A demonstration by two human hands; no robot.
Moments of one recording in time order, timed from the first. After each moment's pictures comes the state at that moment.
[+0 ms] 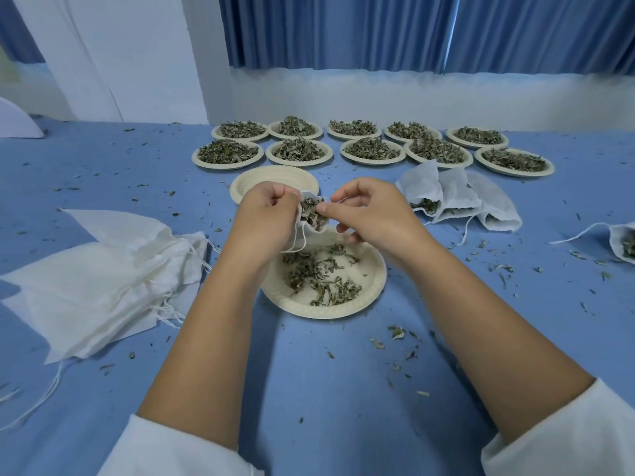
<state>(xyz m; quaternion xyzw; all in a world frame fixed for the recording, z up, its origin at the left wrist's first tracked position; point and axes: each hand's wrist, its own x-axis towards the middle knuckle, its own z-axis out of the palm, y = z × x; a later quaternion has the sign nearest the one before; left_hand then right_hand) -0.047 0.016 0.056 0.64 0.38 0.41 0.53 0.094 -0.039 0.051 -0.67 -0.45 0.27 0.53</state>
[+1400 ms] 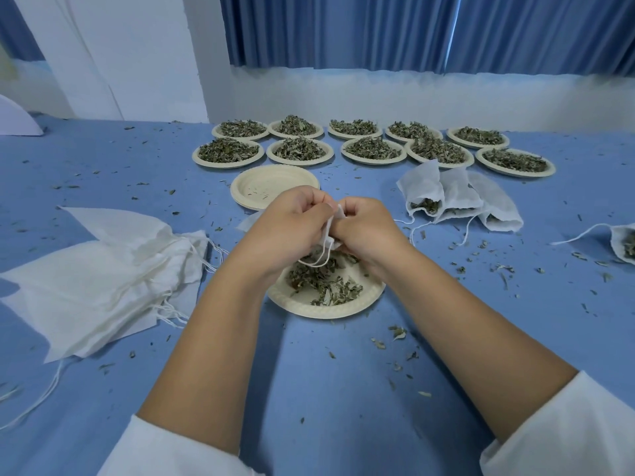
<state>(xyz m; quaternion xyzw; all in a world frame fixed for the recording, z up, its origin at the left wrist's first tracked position) -0.043 0.001 0.063 0.71 0.30 0.30 0.56 0.081 -0.025 0.026 -0.64 -0.39 0.33 0.57</state>
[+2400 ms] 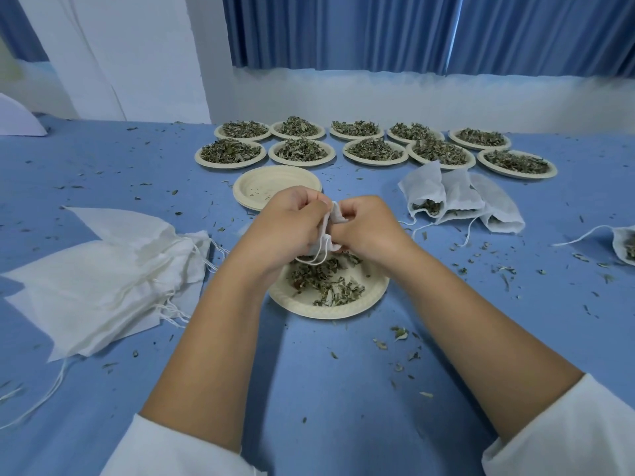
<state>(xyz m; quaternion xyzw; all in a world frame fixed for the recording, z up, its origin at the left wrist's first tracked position) -0.045 0.005 0.062 0.69 0.31 0.30 0.58 0.089 -0.027 0.029 -0.66 -0.50 0.26 0.50</state>
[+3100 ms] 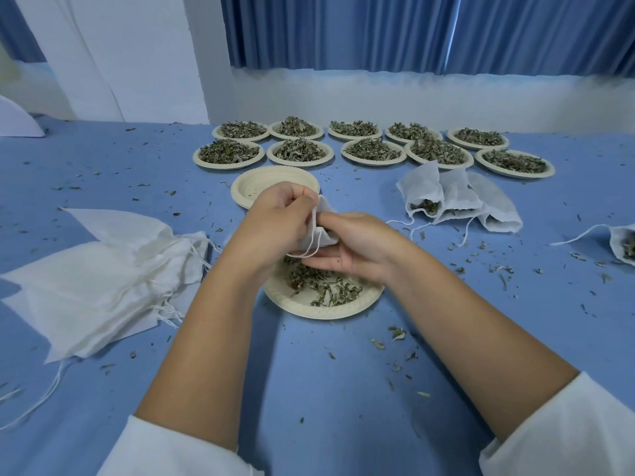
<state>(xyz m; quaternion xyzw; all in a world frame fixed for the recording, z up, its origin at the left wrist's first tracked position) -0.049 0.008 0.063 0.68 0.34 0.34 0.55 0.077 -0.028 0.034 -0.51 -0.32 0.59 0.54</state>
